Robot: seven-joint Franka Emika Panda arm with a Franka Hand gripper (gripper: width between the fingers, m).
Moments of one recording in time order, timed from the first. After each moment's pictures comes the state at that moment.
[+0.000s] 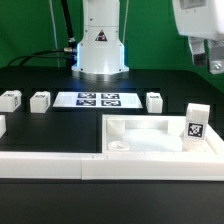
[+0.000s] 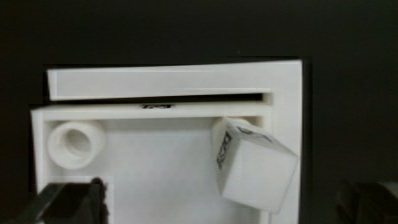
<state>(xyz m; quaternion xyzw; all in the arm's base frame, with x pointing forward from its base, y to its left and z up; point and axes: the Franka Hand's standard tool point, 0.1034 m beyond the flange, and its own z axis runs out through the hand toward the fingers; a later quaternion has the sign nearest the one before) 0.602 0.119 0.140 -0.75 0.65 0.02 0.10</state>
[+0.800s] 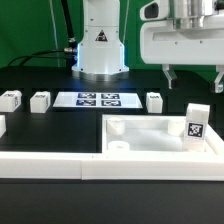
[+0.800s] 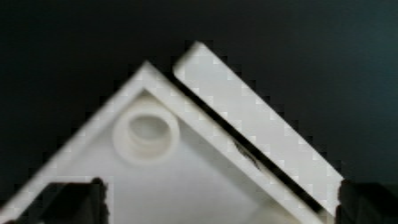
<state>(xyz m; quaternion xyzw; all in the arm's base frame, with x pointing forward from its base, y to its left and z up) 0.536 0.131 0.093 -0.92 0.37 -0.03 0.07</state>
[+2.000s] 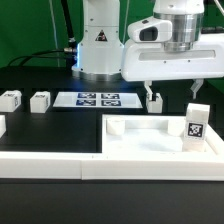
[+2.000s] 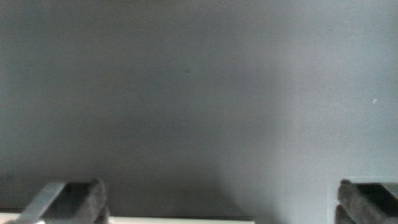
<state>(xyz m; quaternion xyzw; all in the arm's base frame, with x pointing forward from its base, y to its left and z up) 0.449 0.119 0.047 -1.00 -0.02 0.04 0.02</state>
